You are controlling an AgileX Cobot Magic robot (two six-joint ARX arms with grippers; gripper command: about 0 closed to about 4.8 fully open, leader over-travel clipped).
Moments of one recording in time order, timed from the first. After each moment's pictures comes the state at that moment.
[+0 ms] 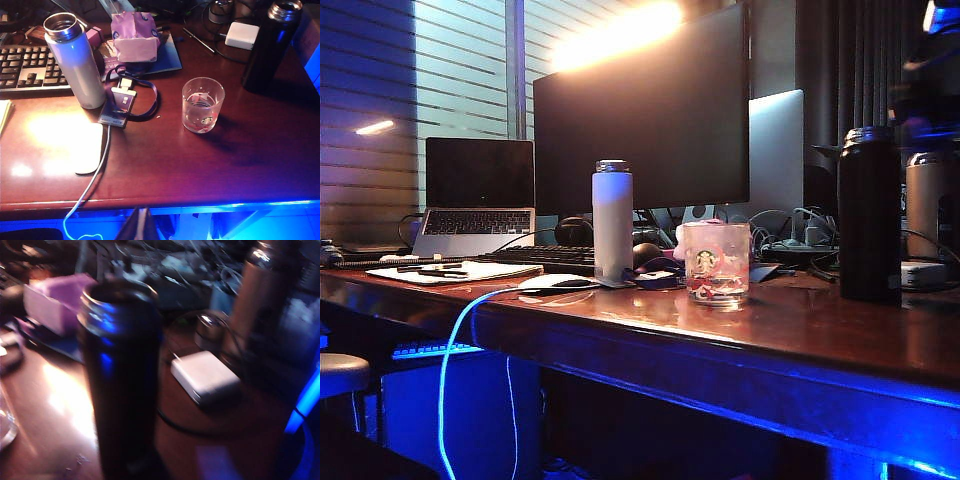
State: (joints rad) left arm -0.24 1.29 1.47 -0.69 0.42 0.30; right arm 0.06 1.18 0.52 0.53 0.08 -0.06
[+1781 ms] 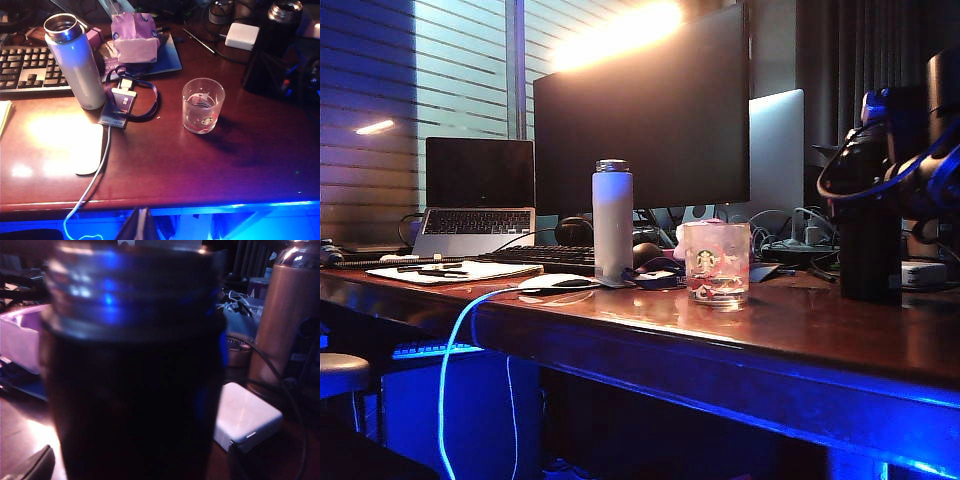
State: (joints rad) left arm -0.24 1.29 1.47 -0.68 0.42 0.30; right arm 0.13 1.82 0.68 1.16 0.23 -0.03
